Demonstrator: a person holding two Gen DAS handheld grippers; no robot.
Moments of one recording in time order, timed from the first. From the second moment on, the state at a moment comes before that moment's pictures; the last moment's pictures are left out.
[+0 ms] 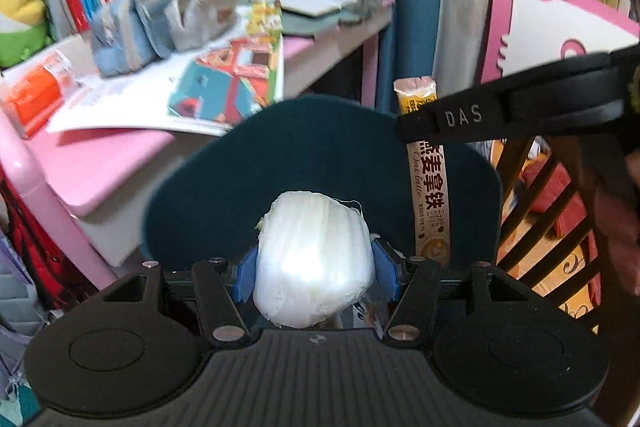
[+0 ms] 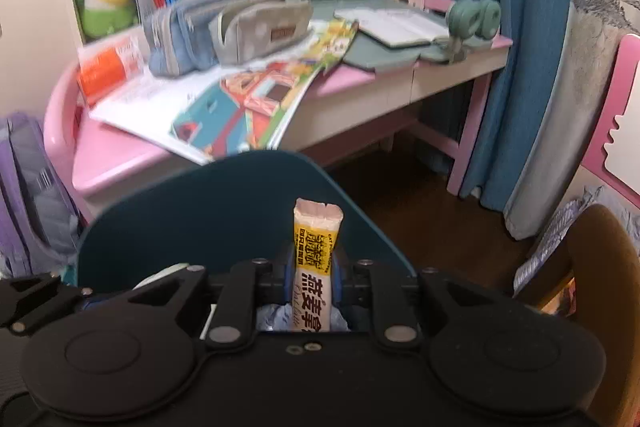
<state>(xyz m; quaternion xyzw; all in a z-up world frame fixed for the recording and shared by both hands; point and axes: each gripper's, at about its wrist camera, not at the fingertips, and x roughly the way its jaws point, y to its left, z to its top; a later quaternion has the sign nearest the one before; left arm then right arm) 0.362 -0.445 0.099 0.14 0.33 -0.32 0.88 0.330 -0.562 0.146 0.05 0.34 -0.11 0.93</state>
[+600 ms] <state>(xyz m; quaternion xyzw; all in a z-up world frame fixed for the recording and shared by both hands) 0.355 -0.459 0.085 0.16 0.35 -0.32 0.87 0.323 -0.558 0.138 0.05 0.36 -0.11 0.93</state>
